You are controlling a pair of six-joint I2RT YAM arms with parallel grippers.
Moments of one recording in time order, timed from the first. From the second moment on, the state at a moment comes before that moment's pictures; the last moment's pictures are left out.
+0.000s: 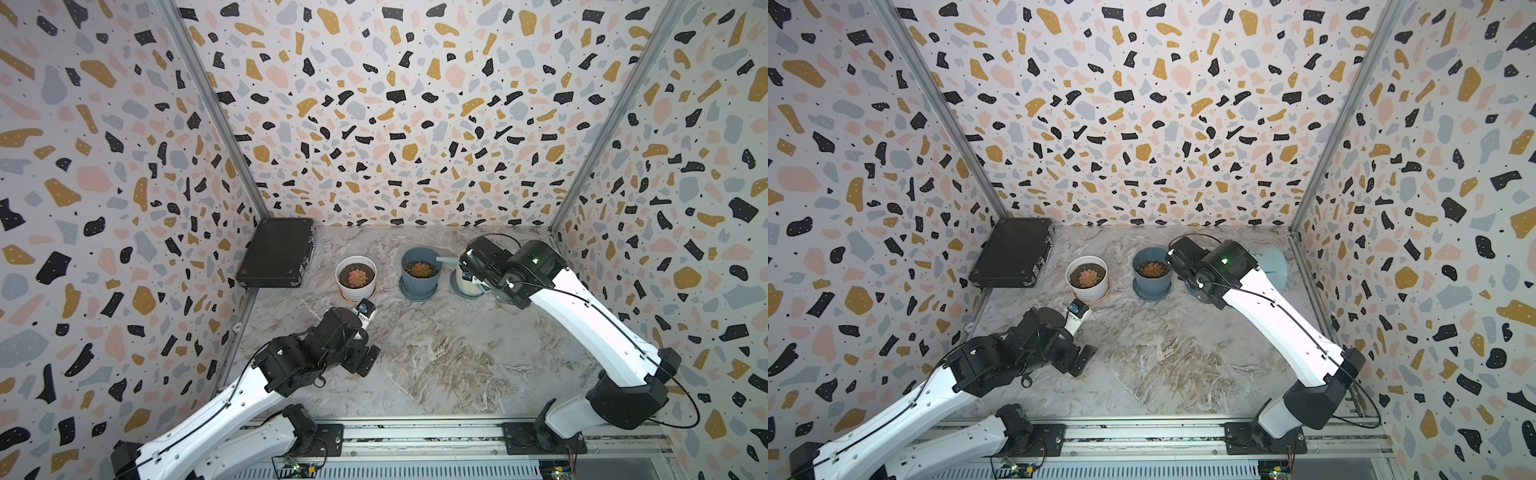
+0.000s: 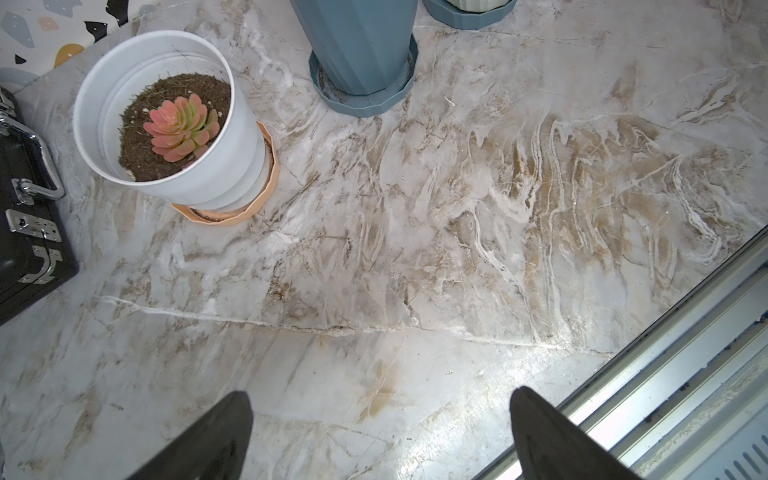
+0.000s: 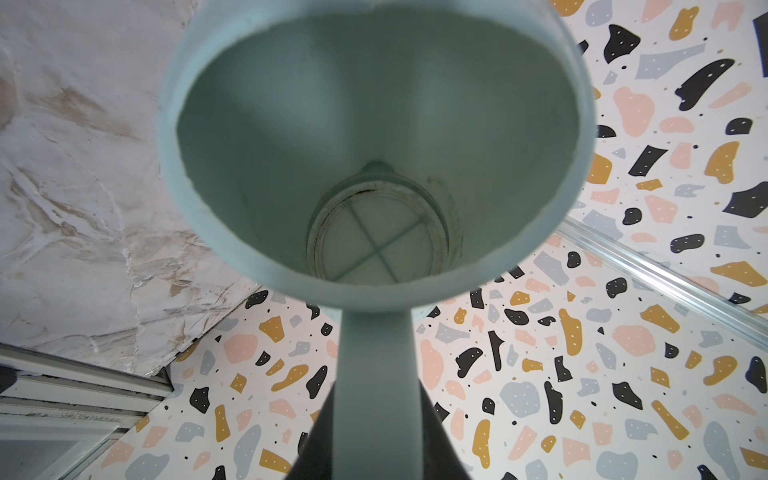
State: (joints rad) left arm -0.83 0.83 0.91 -0.96 -0.17 -0.14; right arm 0.80 1.52 1.84 -1.69 0.86 -0.60
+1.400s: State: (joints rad) left arm -0.85 0.83 0.91 -0.96 -0.17 -0.14; right arm 0.80 1.65 1.96 -1.66 0.88 -0.70
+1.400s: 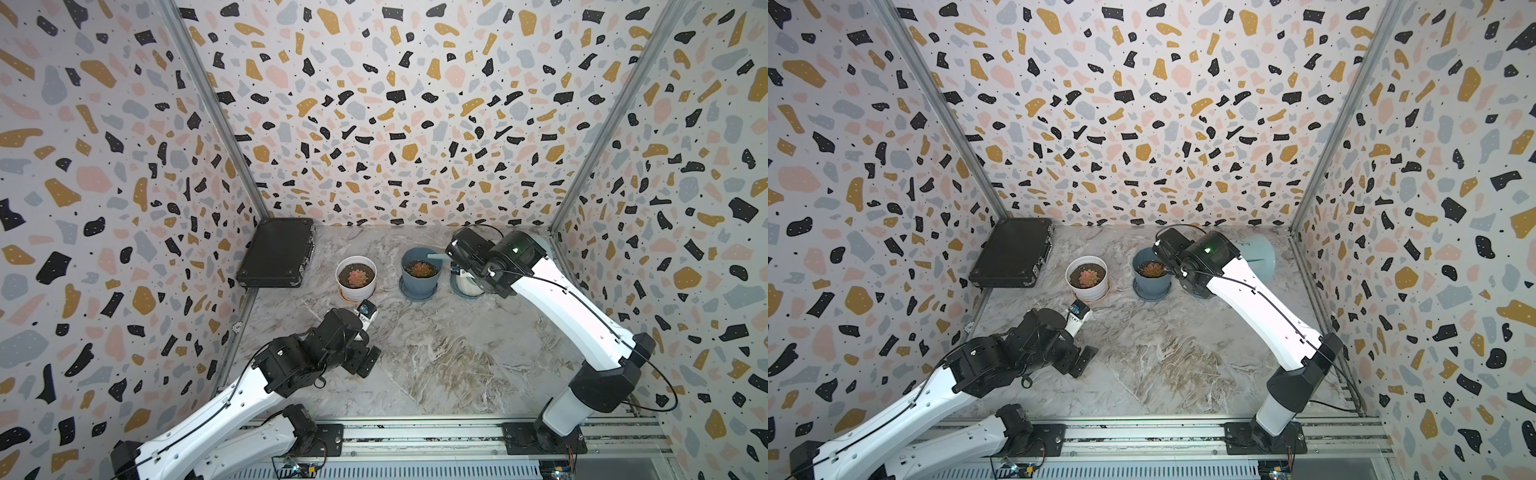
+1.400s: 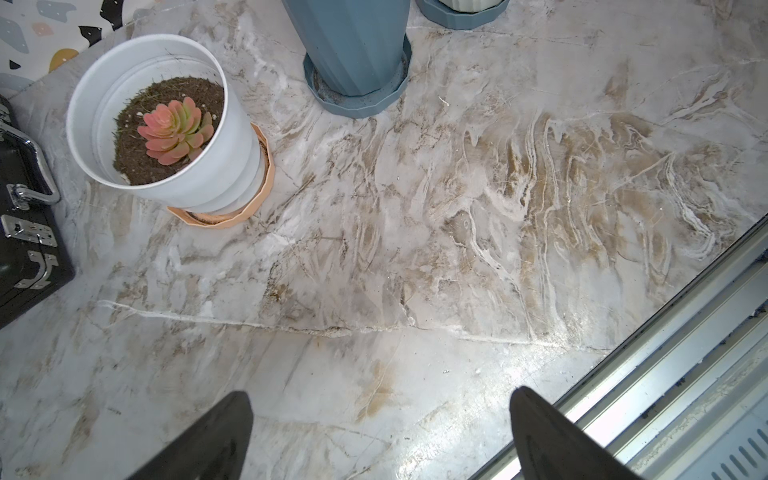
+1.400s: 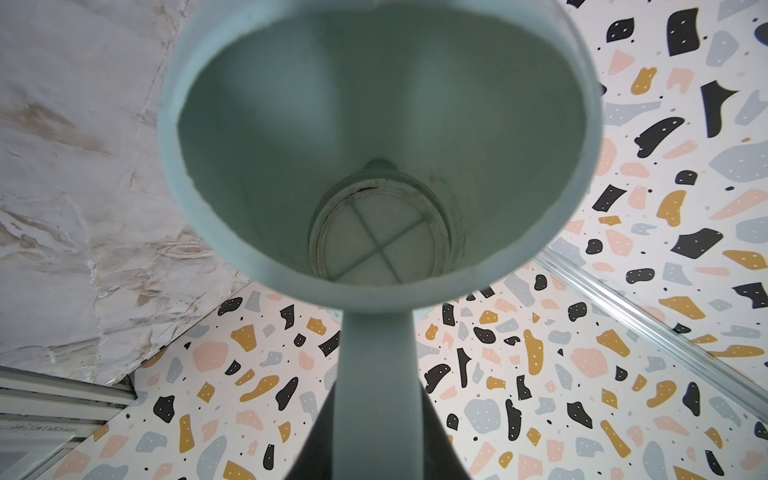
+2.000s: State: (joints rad) left arm -0.85 0.83 0.91 -0.96 -0.17 -0.13; right arm 0.79 1.68 2.01 -1.61 0.89 -0.75
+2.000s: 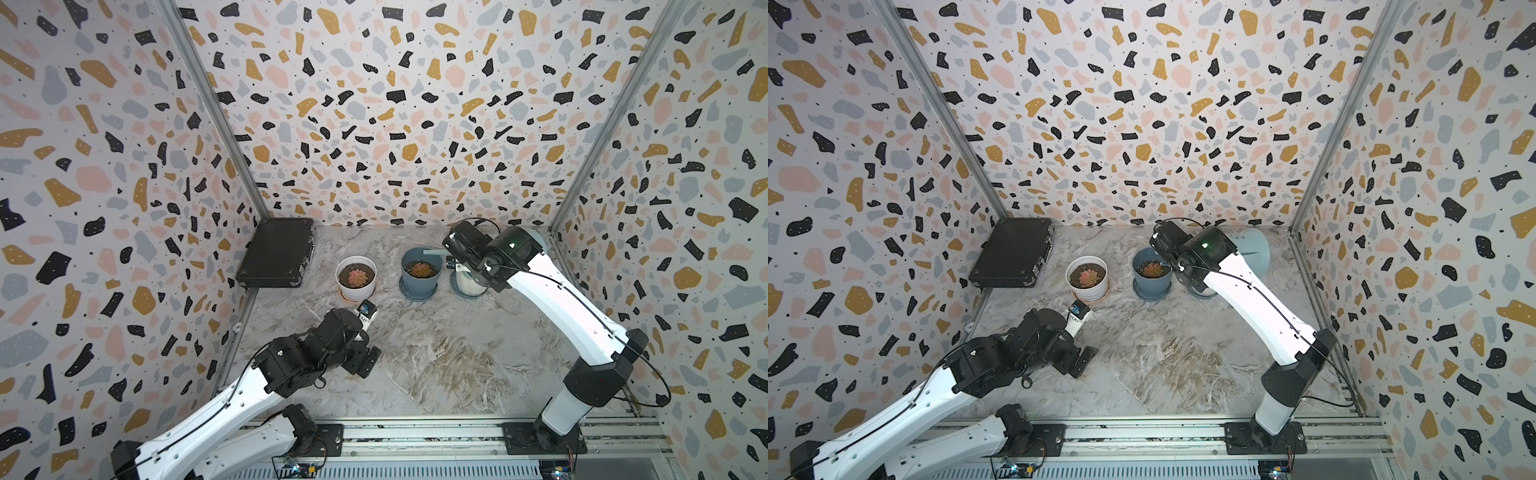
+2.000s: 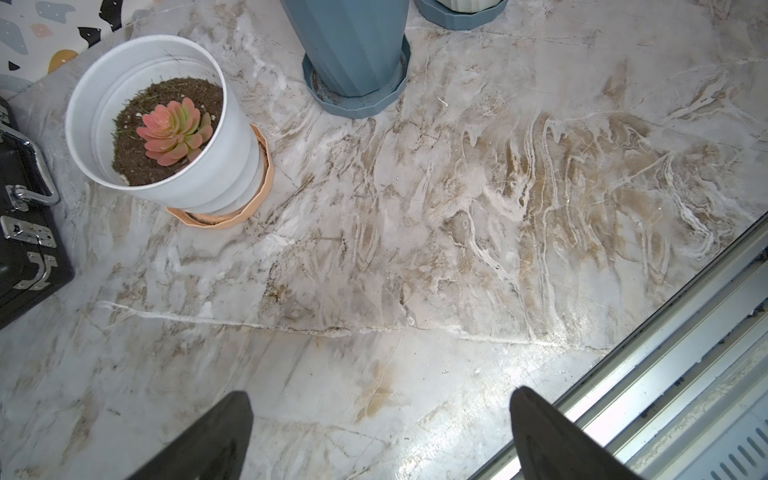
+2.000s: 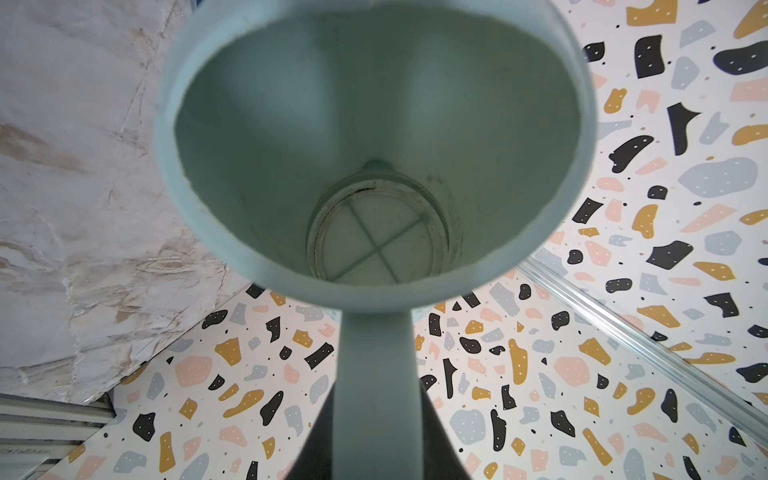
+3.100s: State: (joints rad) left arm -0.85 0.83 0.91 -0.95 -0.17 -0.13; right arm 0.79 1.72 2.05 -1.57 0.88 -0.77
